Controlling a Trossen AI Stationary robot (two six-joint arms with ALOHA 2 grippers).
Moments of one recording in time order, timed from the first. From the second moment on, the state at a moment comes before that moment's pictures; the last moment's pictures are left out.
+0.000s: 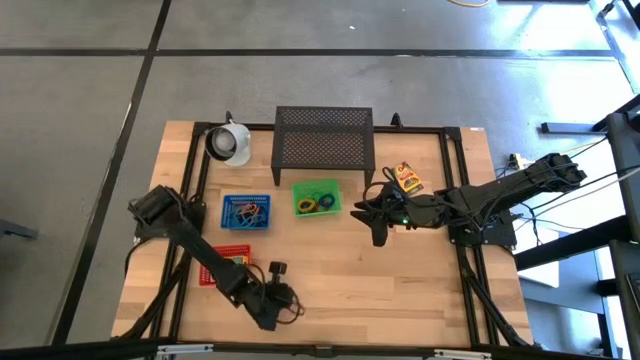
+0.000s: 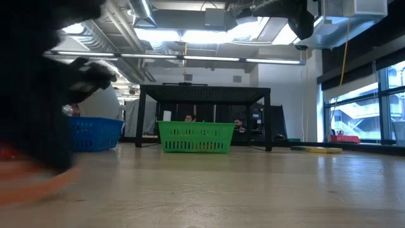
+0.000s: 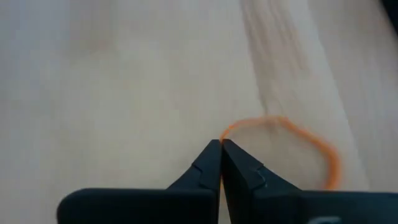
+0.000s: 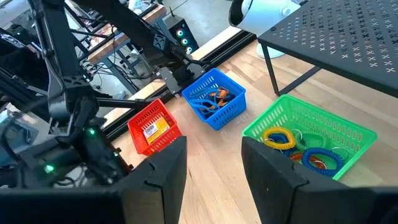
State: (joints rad) left arm -0.72 1.88 1.01 -0.15 -0.43 -0.46; right arm 0.34 1.19 0.86 -0.07 0.48 0.72
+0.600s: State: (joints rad) left arm -0.65 1.47 1.02 0.03 -0.93 -0.10; right arm 0.37 1.19 0.86 -0.07 0.48 0.72
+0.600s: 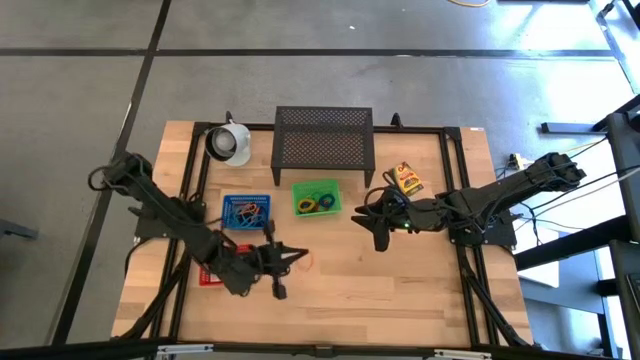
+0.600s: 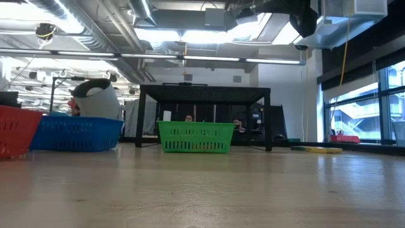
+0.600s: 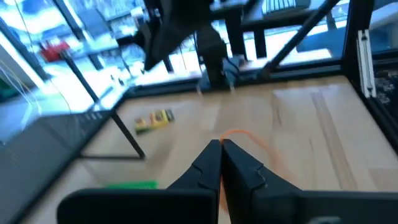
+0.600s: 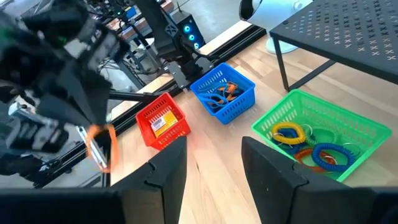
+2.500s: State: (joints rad) left arm -0.19 1.26 0.89 -1.30 -0.41 -1.40; right arm -0.13 1.18 0.84 -1.12 0.32 0.70
